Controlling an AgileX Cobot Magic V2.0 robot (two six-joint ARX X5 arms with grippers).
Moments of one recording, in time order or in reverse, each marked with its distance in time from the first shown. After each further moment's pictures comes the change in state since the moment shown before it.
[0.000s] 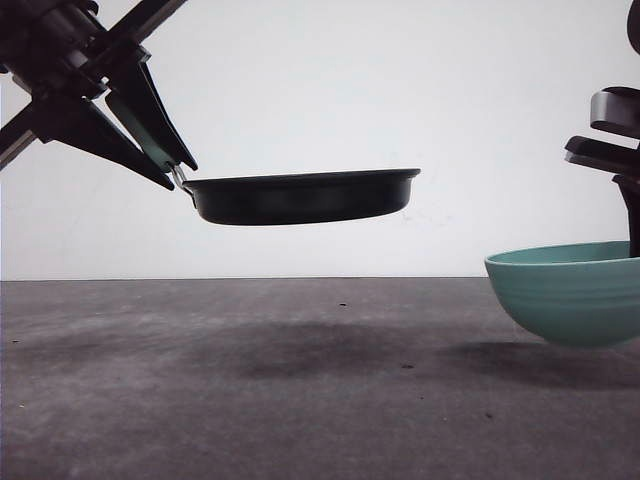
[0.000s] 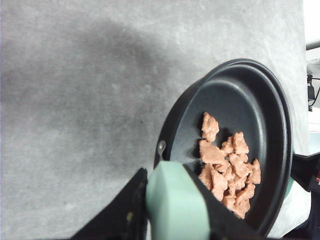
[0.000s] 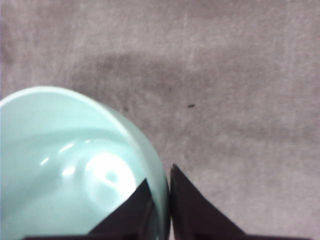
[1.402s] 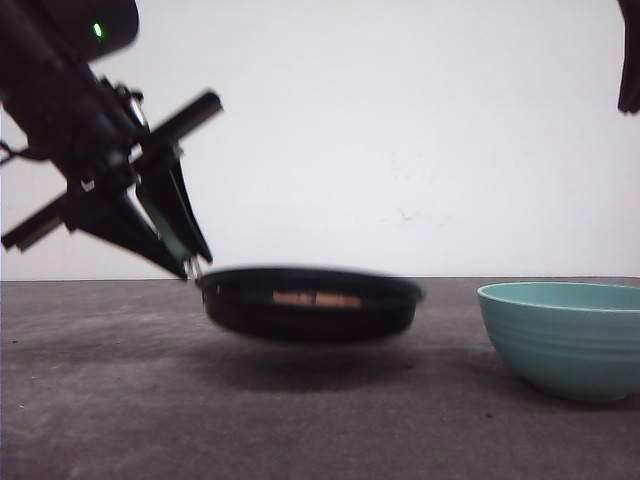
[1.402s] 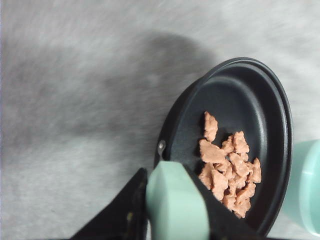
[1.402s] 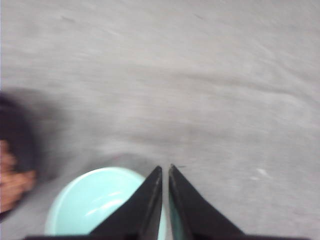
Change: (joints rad) left arm -0.016 0.246 0.000 0.063 -0.039 0.072; right arm 0.110 -0.249 0.259 -0.221 0.177 -0.108
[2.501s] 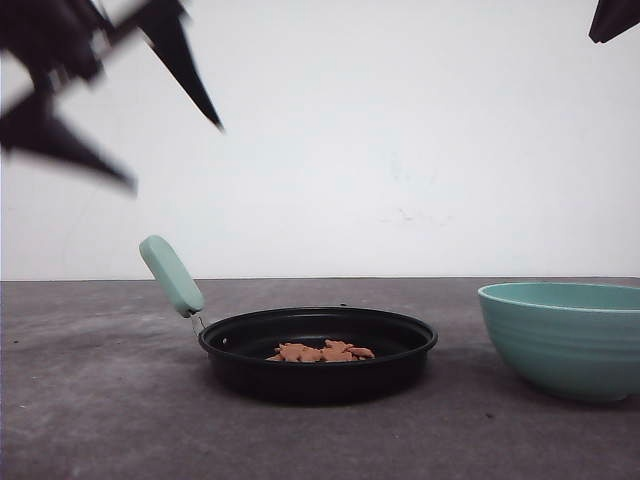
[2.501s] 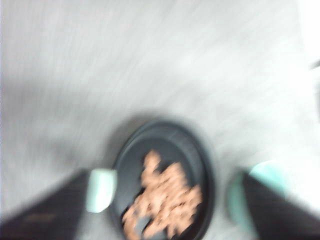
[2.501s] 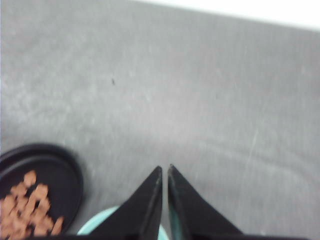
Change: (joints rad) left arm -0.003 -0.356 0.000 -0.023 -0.120 0.016; right arm 0.126 -0.174 -0.125 0.264 0.113 -0.090
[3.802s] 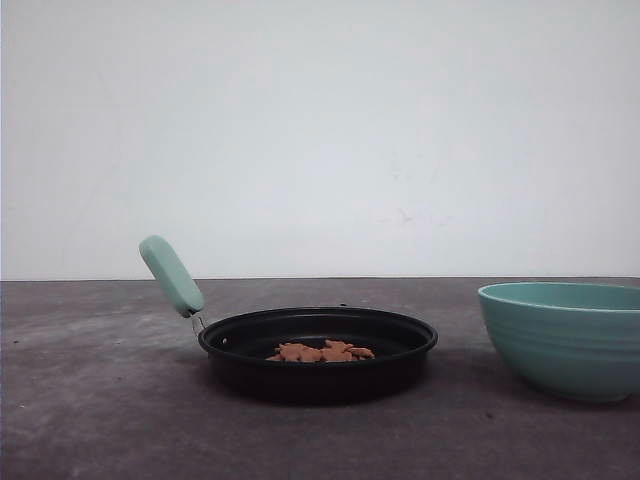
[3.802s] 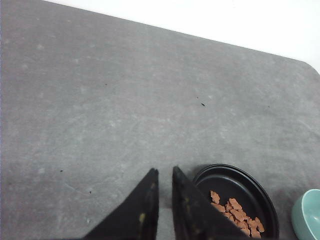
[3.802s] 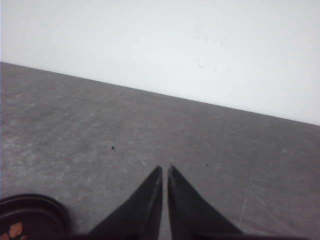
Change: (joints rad) left arm 0.002 -0.477 -0.034 -0.262 -0.325 0.235; right arm 0.000 -0.332 -0.314 0.328 0.000 -0.104
